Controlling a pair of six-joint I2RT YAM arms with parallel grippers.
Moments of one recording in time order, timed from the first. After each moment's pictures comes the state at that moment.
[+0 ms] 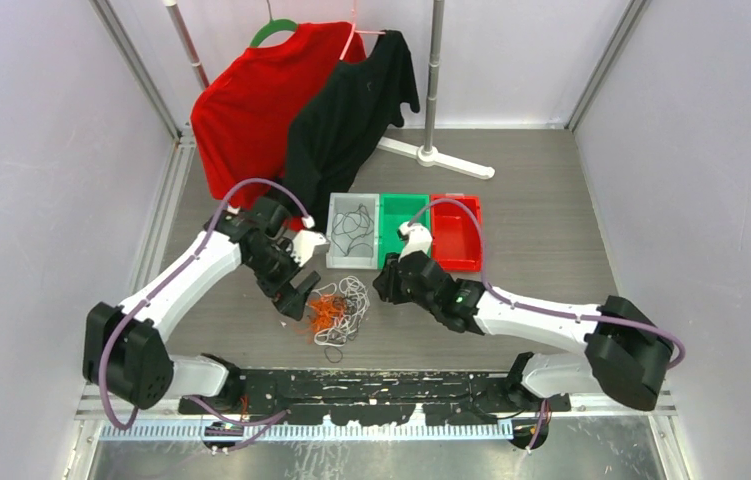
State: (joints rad) left arm -0.40 1.30 1.03 -1.10 0.42 0.42; right arm 0.97 1.28 0.63 0.06 0.25 0.69
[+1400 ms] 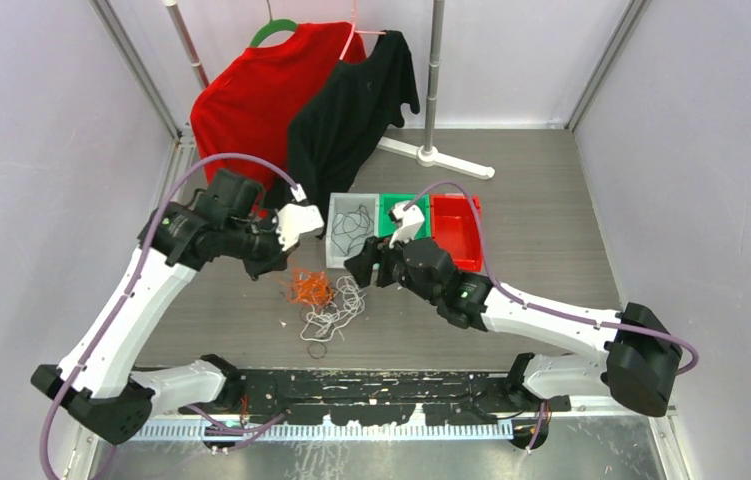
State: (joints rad) left arm -0.53 1.16 1.41 -1.27 0.30 0.58; right arm 0.99 1.19 0.72 0.15 0.25 0.57
